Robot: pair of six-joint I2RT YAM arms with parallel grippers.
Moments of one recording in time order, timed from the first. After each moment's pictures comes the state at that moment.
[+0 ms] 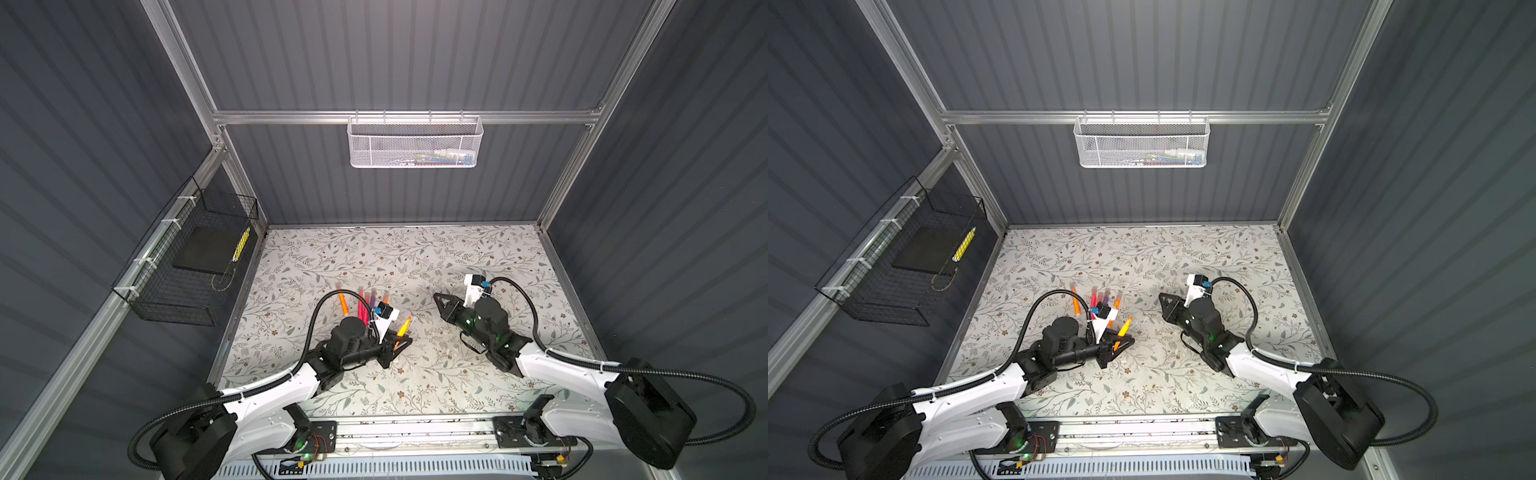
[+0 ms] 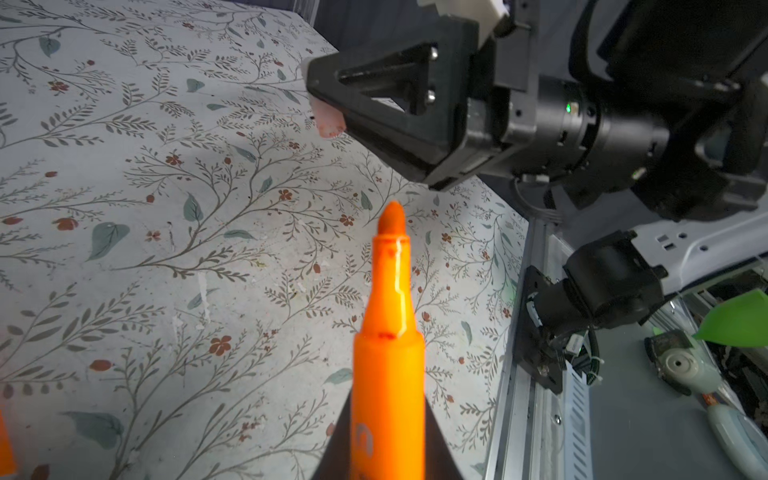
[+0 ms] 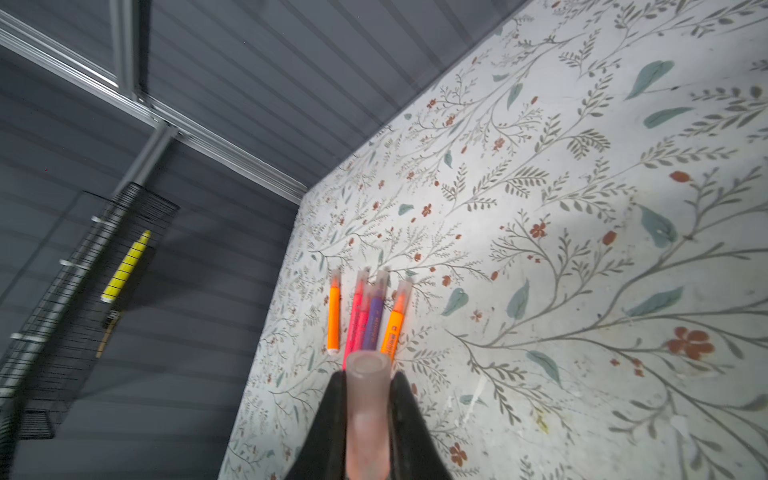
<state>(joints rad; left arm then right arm) -0.83 1.13 0.39 0.40 0.37 -0.38 0.67 1.23 0.43 0.58 0.04 0.93</state>
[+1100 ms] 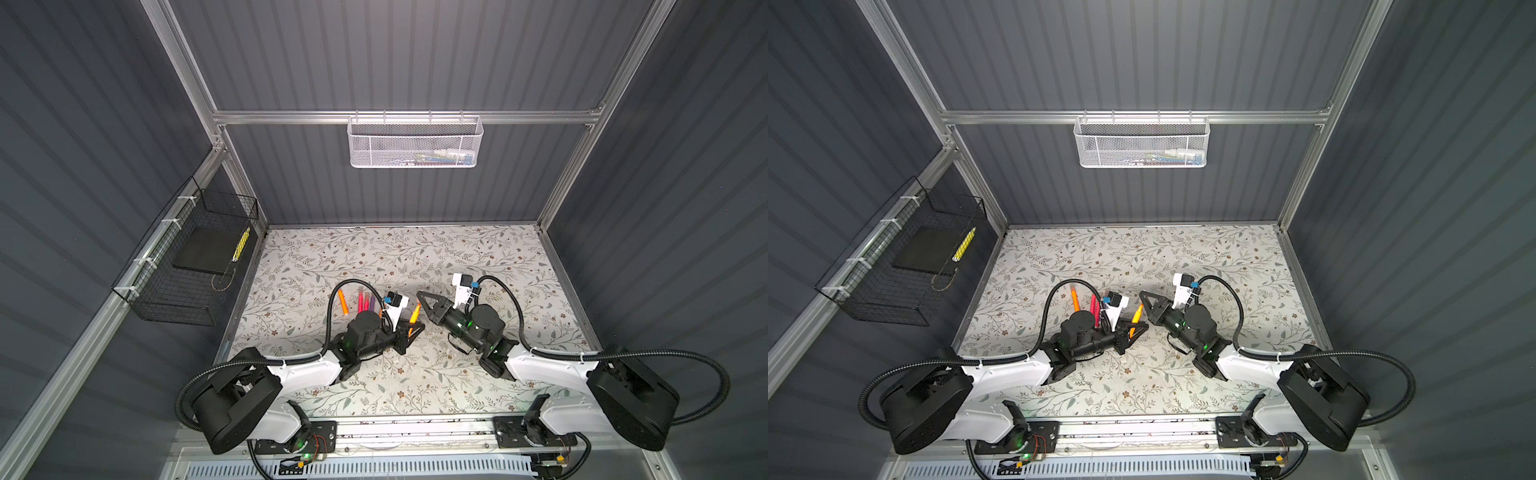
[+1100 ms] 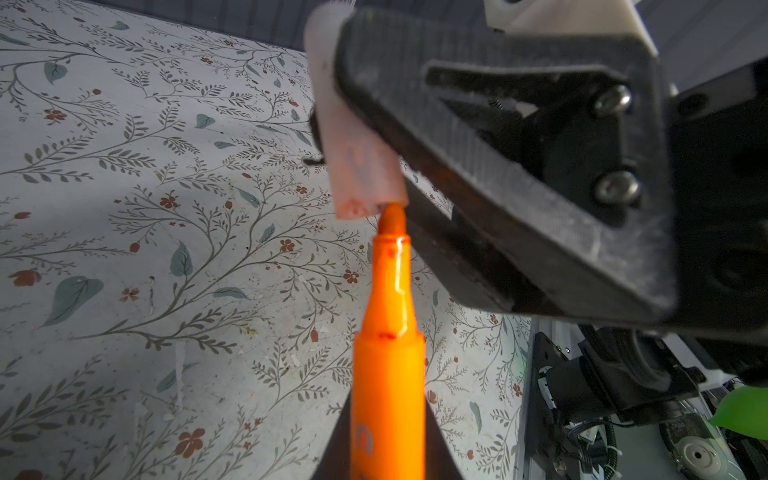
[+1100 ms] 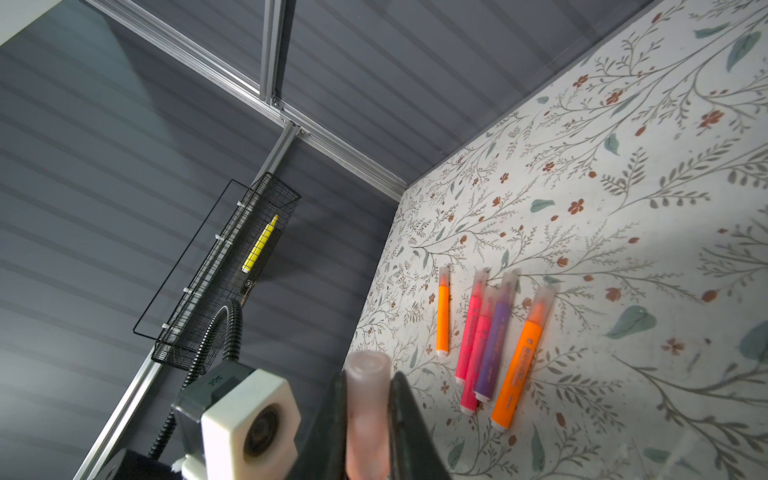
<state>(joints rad) -0.87 1.38 0.47 0.65 0.29 -0.48 0.78 1.33 0.43 0.91 -0.02 1.00</state>
